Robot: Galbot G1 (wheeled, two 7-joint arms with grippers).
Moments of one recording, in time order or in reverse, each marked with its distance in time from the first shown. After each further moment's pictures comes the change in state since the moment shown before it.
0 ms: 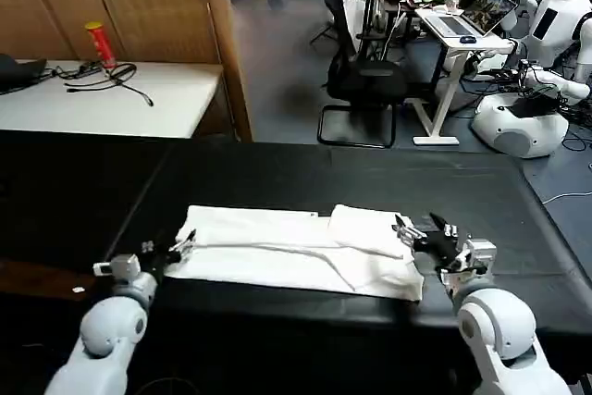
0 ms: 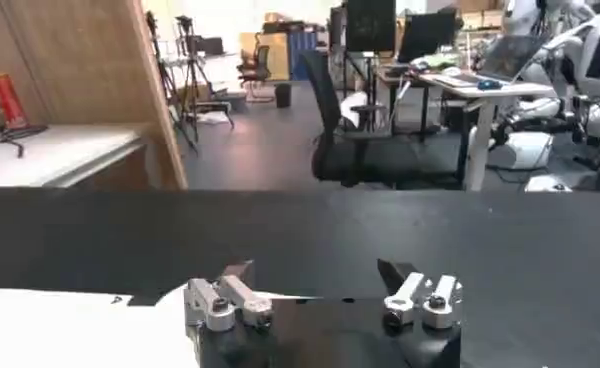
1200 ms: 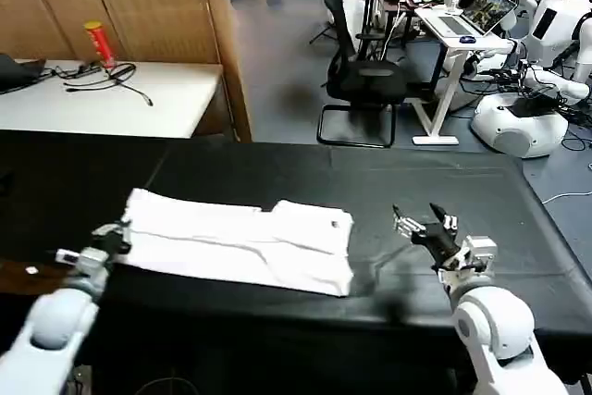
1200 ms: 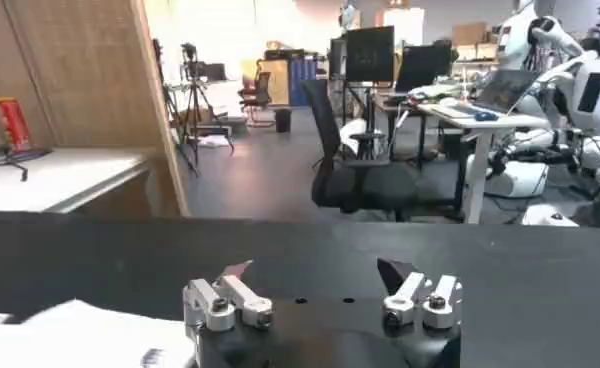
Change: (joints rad) left arm 0.003 0.305 -0.062 0.085 0.355 -0.154 0.062; right arm 0.011 0.038 -0.007 0.007 -0.051 0.025 -0.003
